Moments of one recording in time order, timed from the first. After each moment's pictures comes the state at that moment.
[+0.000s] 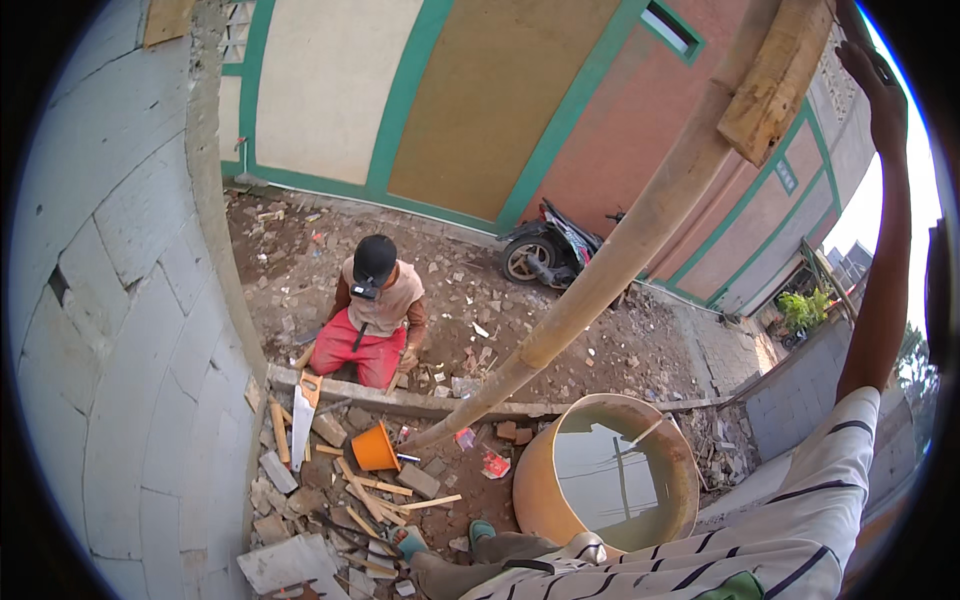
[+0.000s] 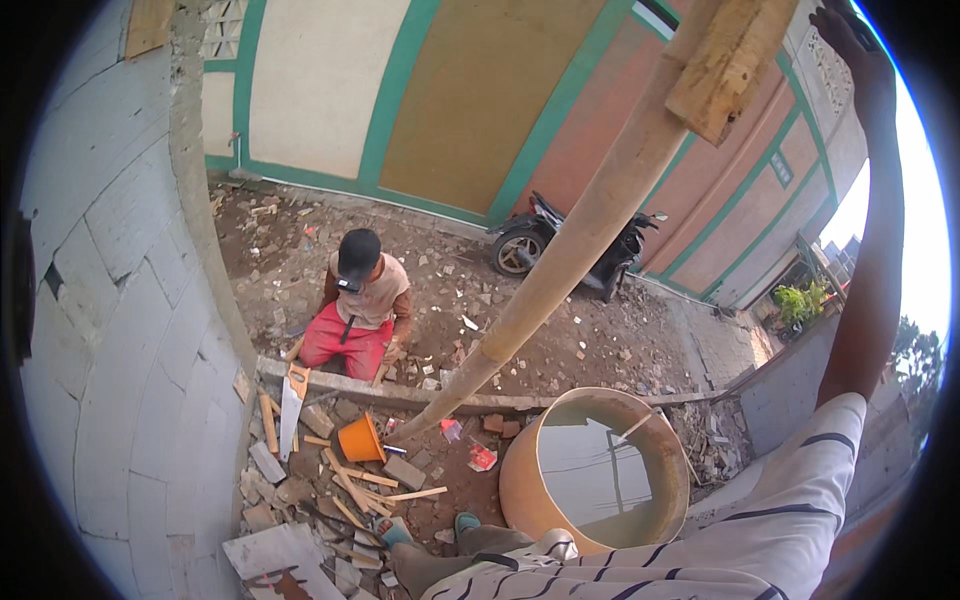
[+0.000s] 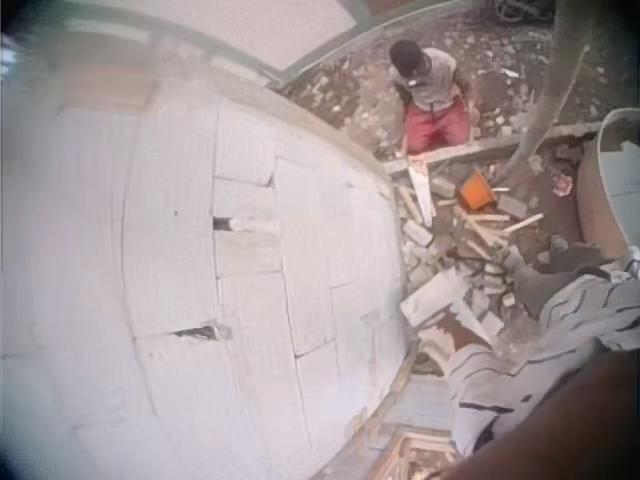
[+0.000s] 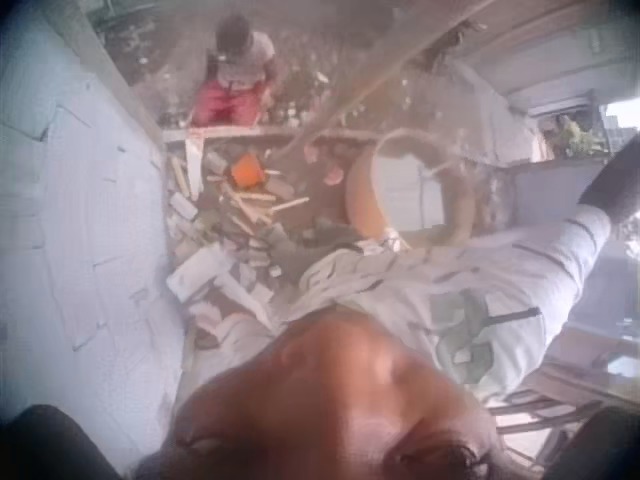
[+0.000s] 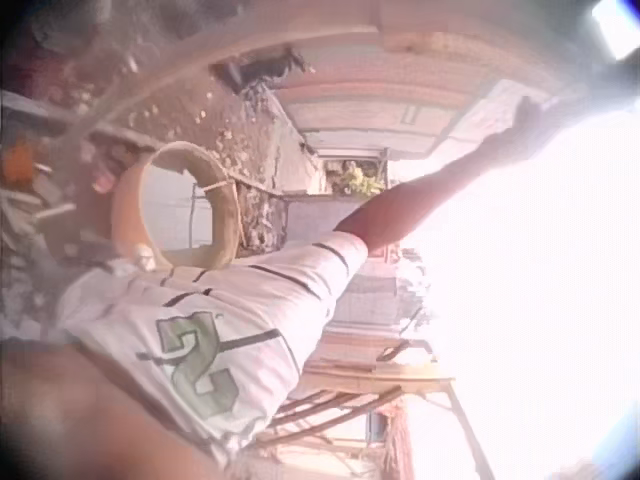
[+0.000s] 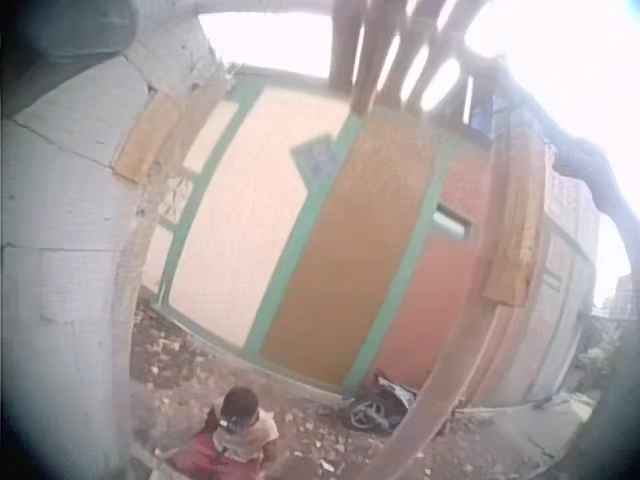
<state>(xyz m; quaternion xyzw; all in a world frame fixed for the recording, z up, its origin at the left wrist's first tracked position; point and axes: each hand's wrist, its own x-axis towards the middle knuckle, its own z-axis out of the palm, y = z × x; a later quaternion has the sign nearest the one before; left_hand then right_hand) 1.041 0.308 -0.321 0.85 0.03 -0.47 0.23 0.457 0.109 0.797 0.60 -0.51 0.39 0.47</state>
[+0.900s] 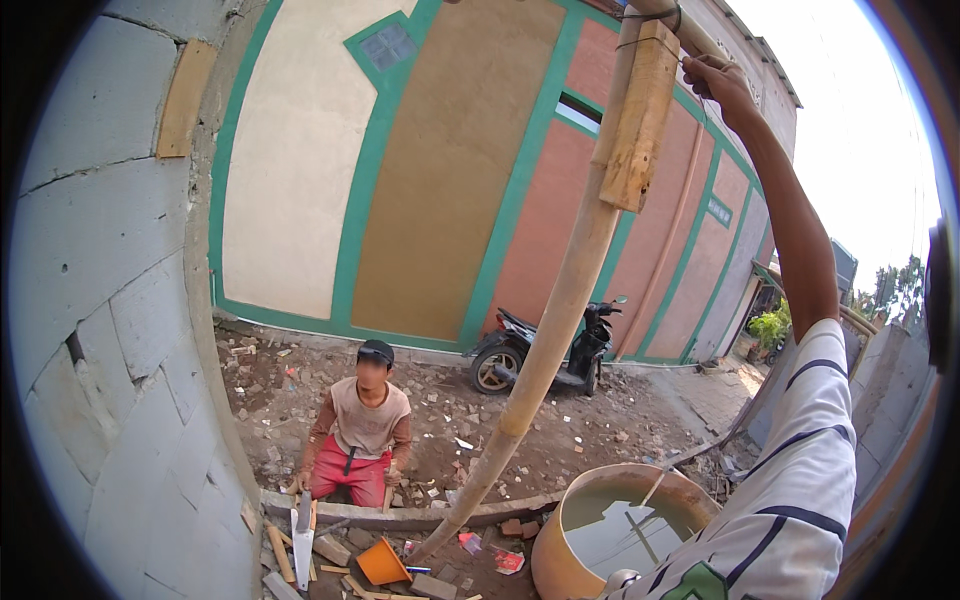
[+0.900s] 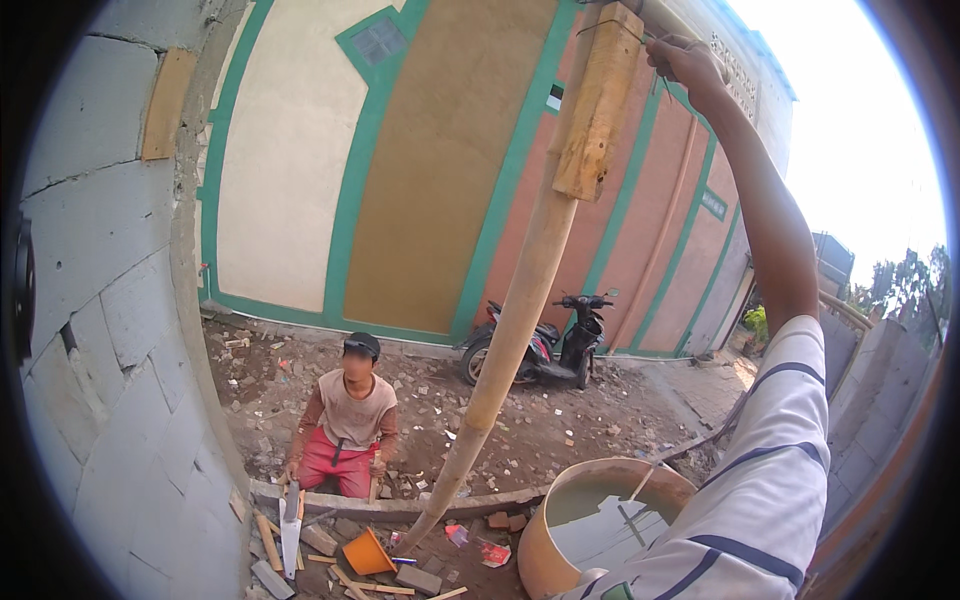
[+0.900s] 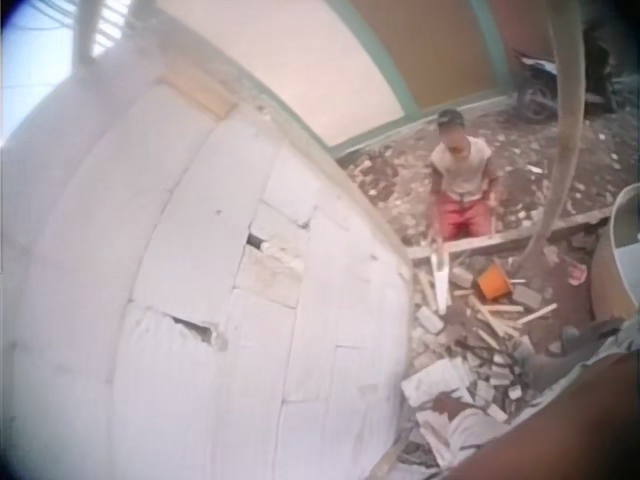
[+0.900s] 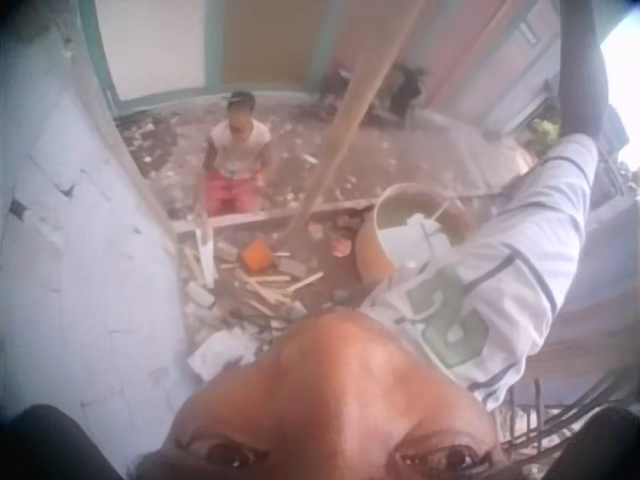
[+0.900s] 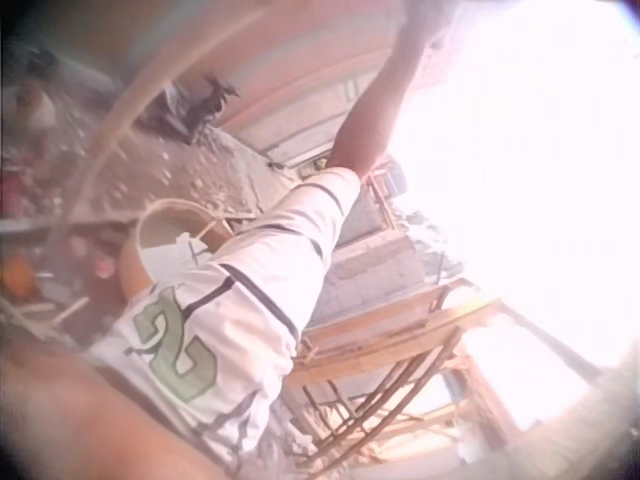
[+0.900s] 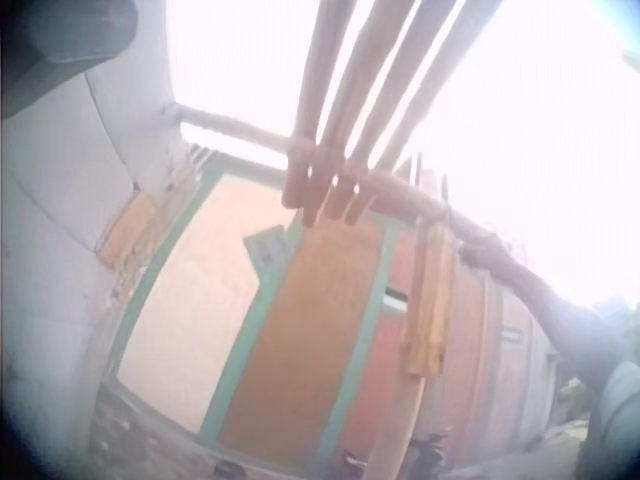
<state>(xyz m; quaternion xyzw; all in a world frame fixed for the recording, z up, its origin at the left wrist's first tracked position) 0.928 0.185 -0.228 0.74 -0.16 -0.58 0.31 0.487 0.111 0.810 0.61 -0.58 0.40 0.35</state>
